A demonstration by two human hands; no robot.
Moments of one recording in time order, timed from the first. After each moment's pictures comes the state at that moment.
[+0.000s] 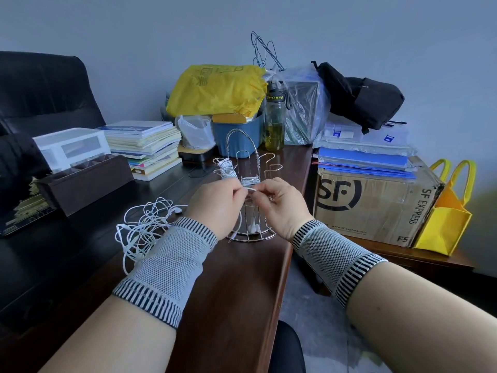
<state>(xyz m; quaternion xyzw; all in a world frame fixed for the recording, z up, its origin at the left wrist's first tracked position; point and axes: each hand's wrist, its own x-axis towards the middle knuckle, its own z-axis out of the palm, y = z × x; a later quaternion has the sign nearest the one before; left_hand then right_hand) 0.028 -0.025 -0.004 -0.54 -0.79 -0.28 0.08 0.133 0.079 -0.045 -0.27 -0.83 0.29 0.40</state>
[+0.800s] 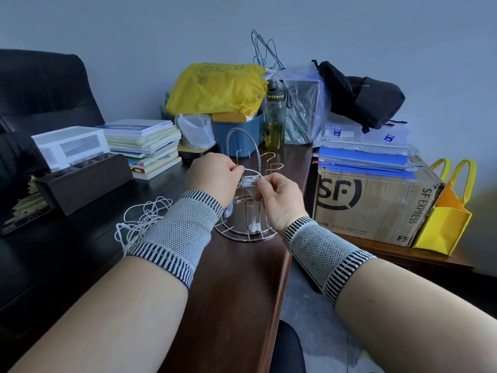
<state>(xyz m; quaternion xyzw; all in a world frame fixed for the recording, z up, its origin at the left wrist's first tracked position) 0.020 -0.001 0.025 -0.46 -0.83 -0.28 0.13 0.121 0.072 -0.035 -0.35 -0.71 0.43 0.44</state>
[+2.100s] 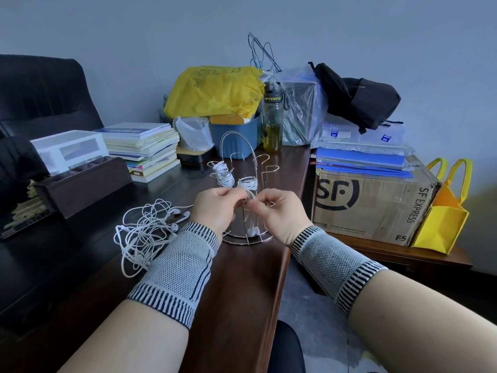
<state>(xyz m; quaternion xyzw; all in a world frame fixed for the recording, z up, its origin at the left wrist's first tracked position) 0.029 -0.009 -0.025 -0.33 -0.67 -0.61 -0.25 0.139 0.068 -0.047 -0.27 -0.78 0.39 0.40</state>
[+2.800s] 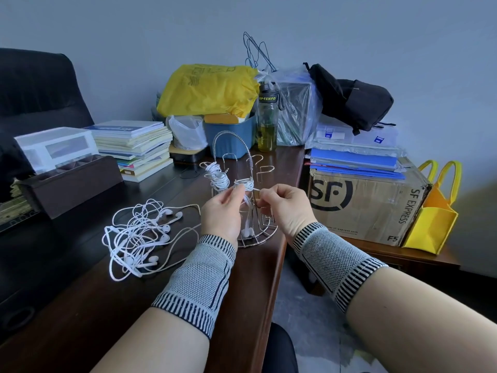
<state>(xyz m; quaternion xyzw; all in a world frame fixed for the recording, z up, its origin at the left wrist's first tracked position) 0.049 0.012 -0.049 -0.23 -0.59 -0.73 -0.25 0.141 0.081 -0.044 -0.35 -0.64 0.53 0.44</state>
